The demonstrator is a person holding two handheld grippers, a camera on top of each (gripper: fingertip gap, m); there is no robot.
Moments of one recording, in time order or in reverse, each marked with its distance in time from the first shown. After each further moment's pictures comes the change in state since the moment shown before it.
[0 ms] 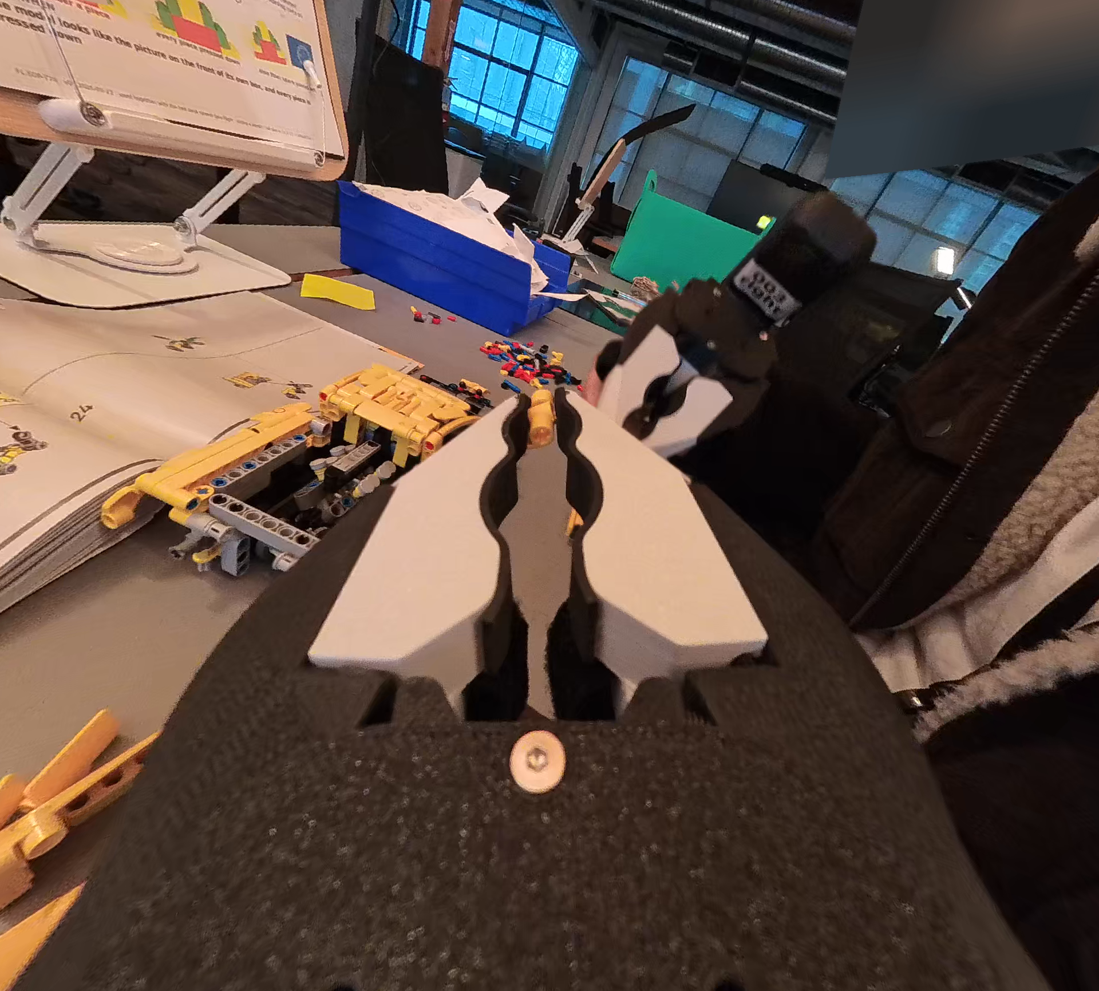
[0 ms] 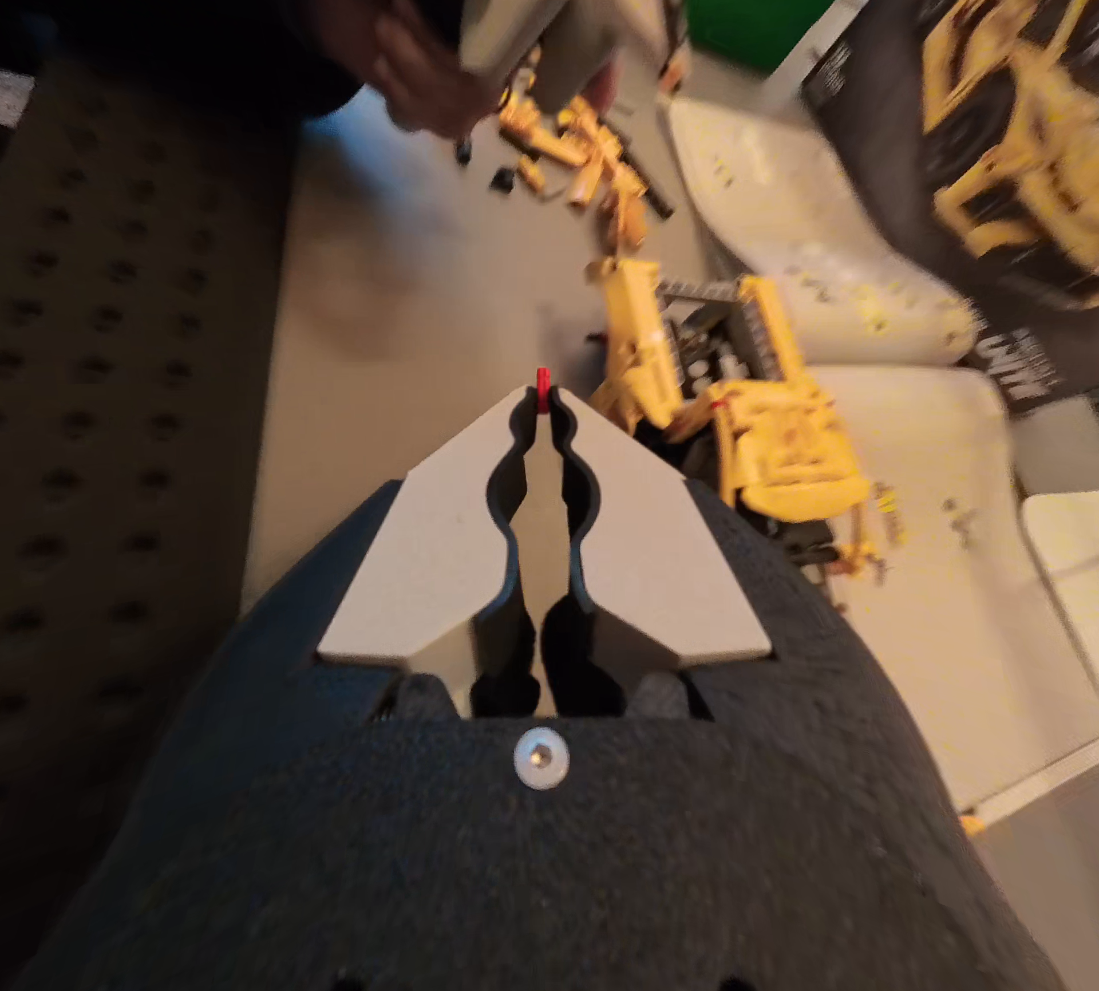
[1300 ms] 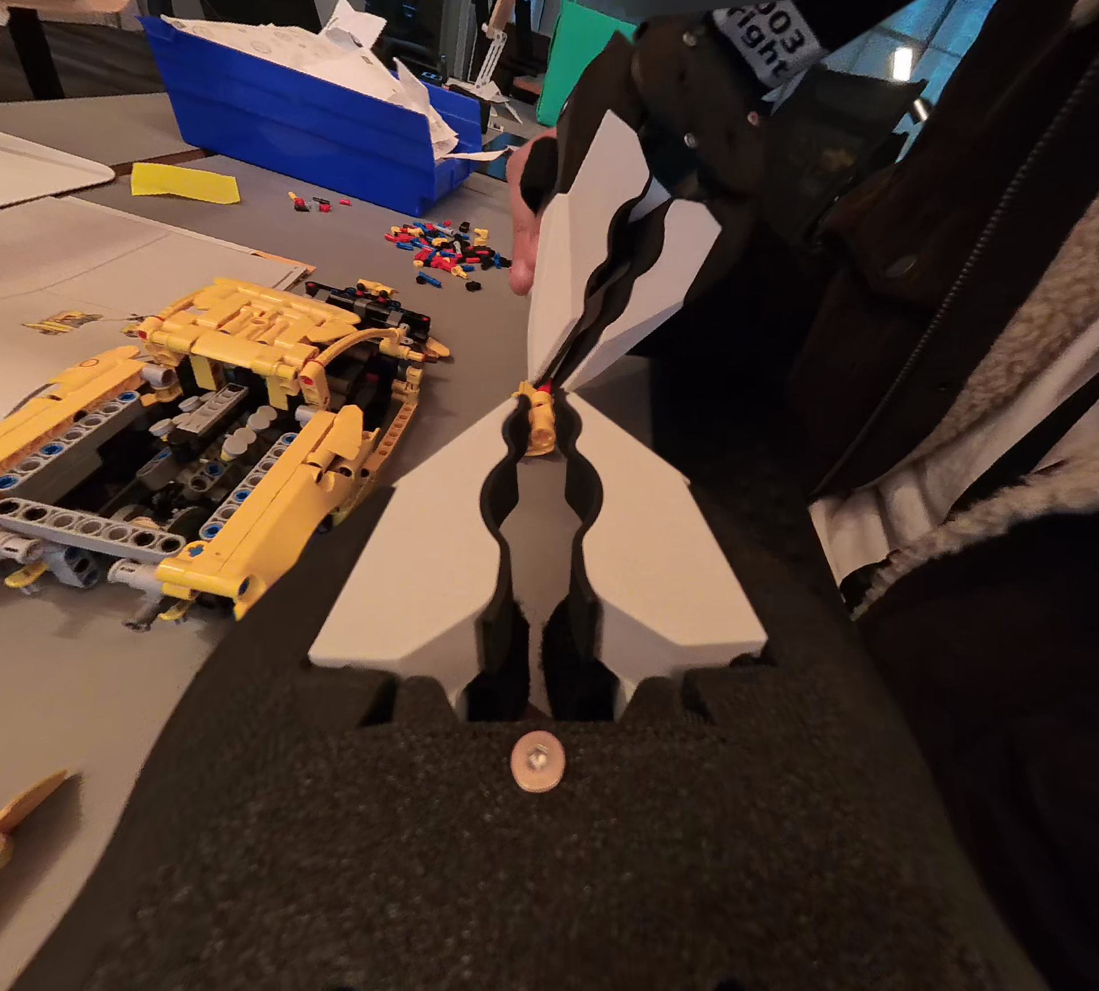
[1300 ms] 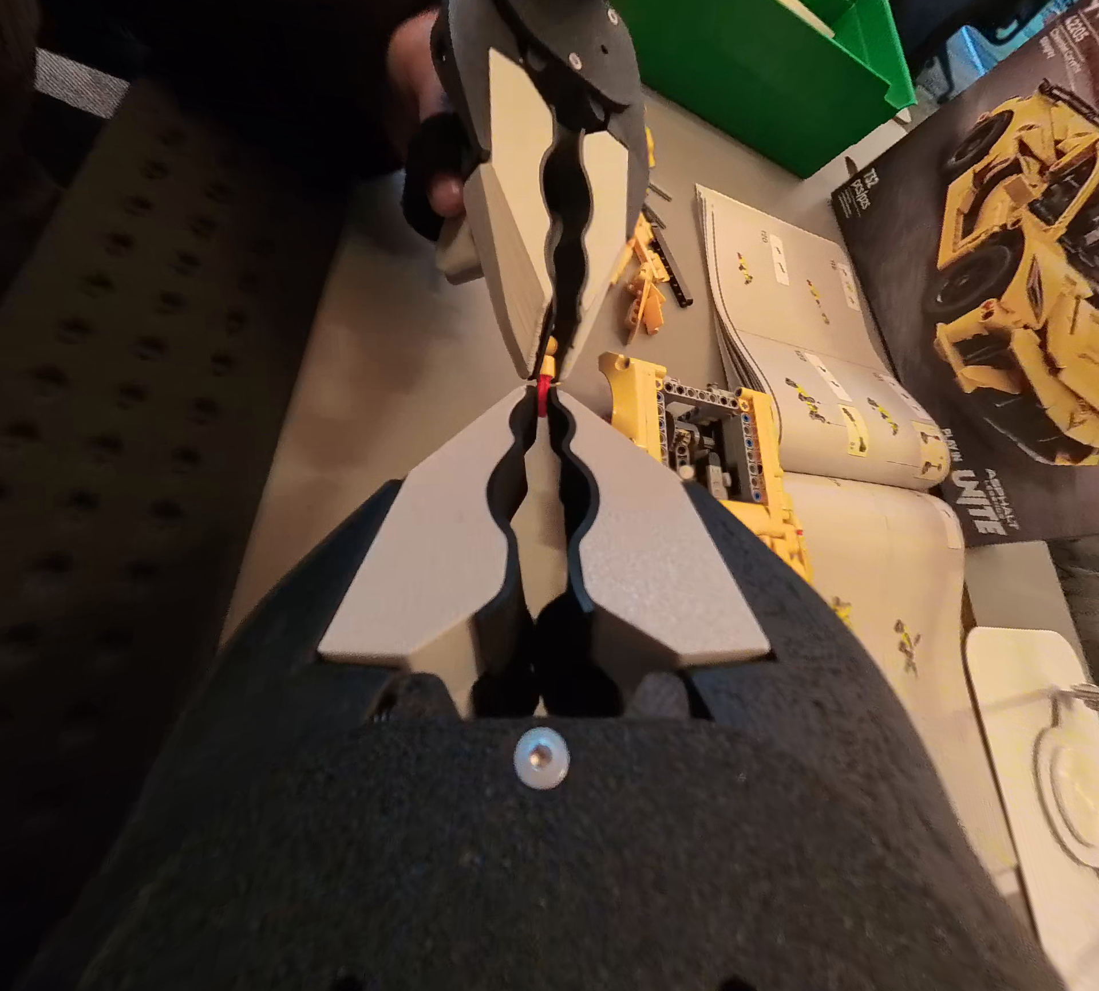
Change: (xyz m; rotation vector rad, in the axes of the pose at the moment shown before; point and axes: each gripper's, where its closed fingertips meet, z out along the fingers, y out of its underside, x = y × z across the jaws) left arm 0.031 0.052 0.020 -0.242 0.150 0.079; right arm -0.010 -0.038 0.004 0.018 -0.085 -0.165
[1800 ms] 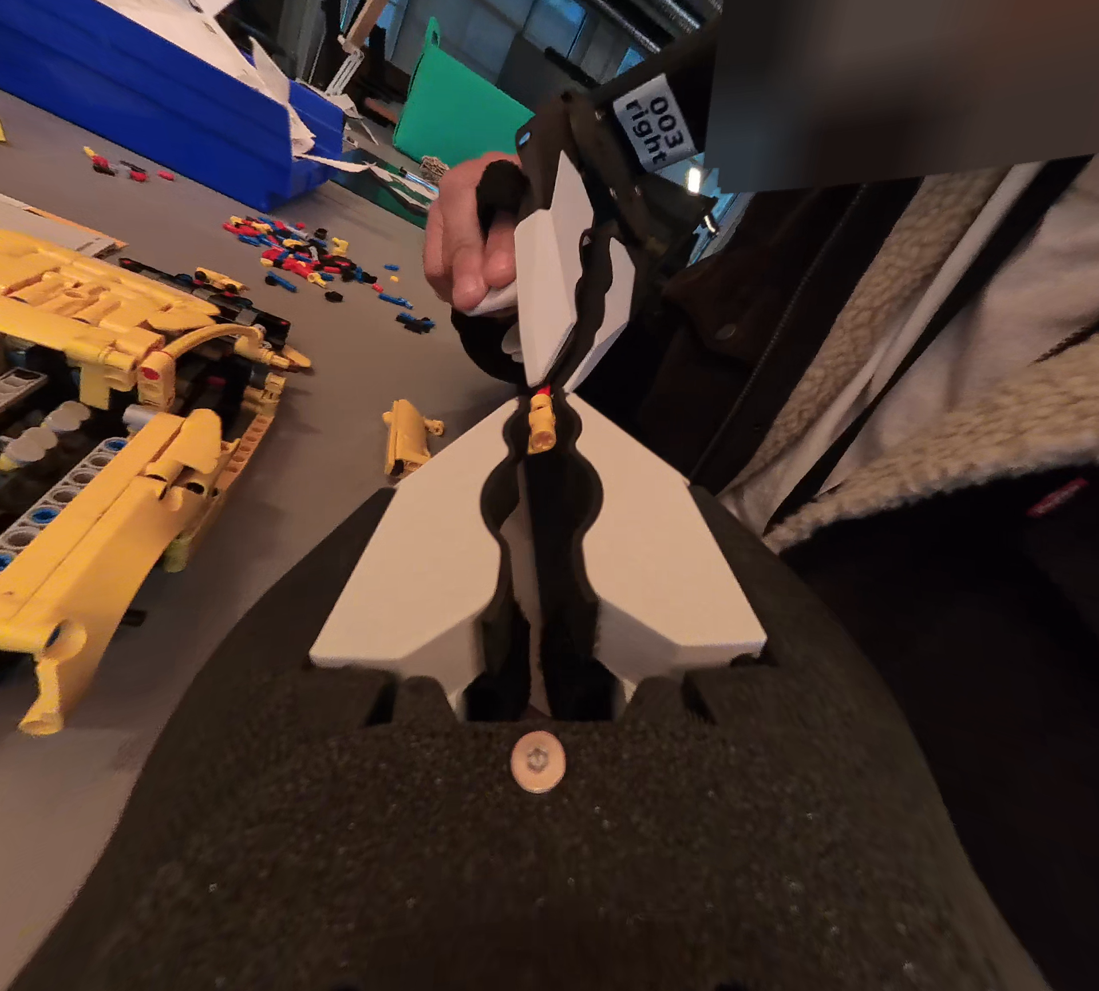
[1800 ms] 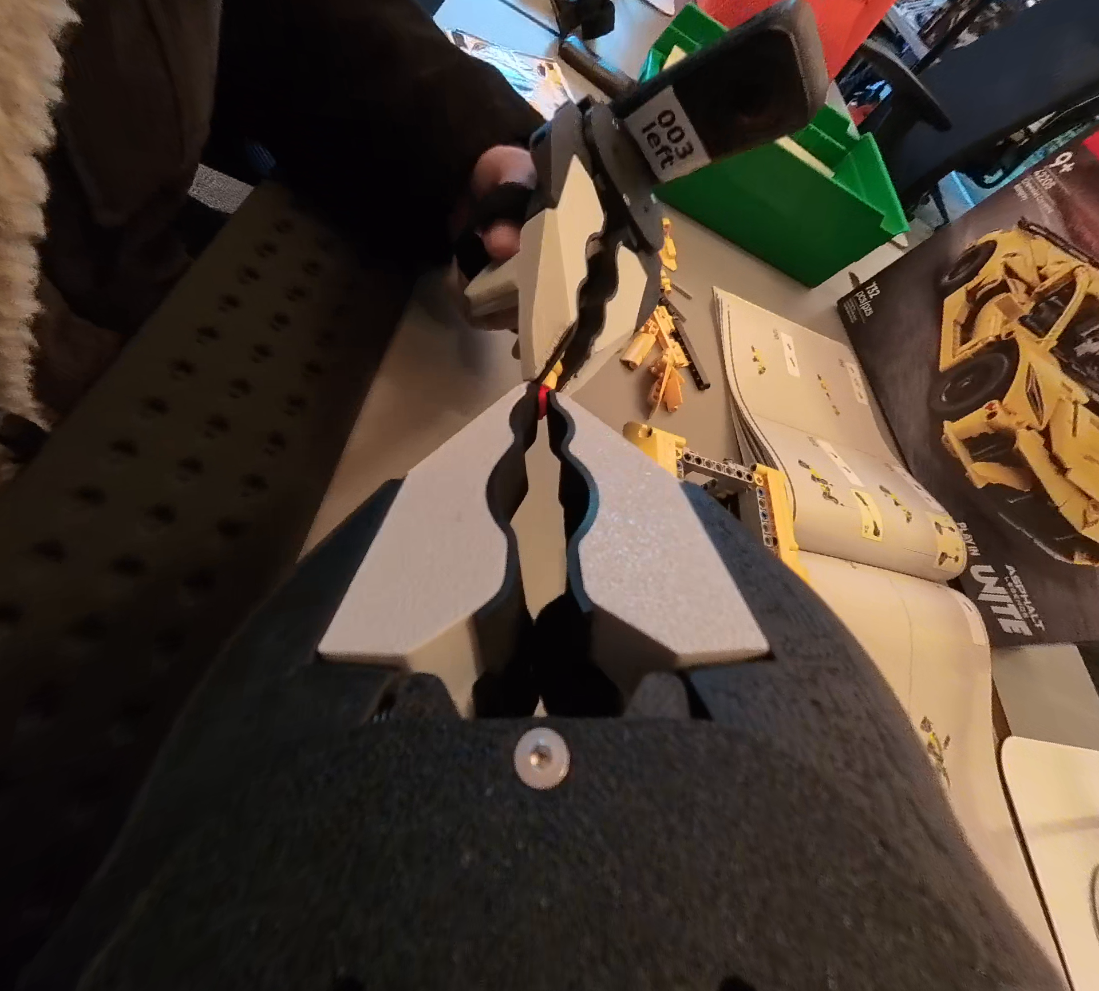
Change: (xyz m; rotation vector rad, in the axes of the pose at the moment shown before) left arm 0.026 -0.011 -0.004 0.076 0.272 -0.228; right arm -0.015 -0.023 -0.014 0.176 -0.057 -0.041
